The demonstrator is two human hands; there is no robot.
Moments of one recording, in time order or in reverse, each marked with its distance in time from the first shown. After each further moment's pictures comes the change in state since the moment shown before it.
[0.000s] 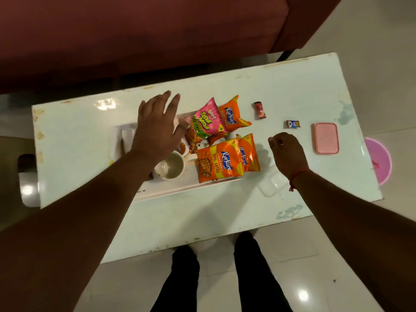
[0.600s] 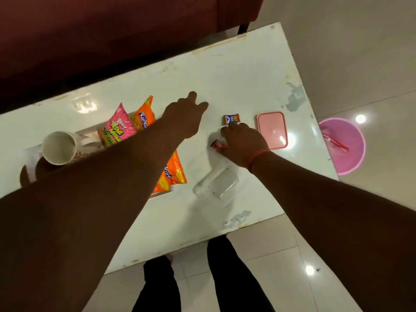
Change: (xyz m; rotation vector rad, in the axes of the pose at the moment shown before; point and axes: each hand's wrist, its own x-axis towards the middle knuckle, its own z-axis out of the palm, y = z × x) left_hand 0.146 0.231 0.116 0.327 -0.526 0.217; right_hand 0.079 0.081 -0.048 -0.535 -0.279 -0.395
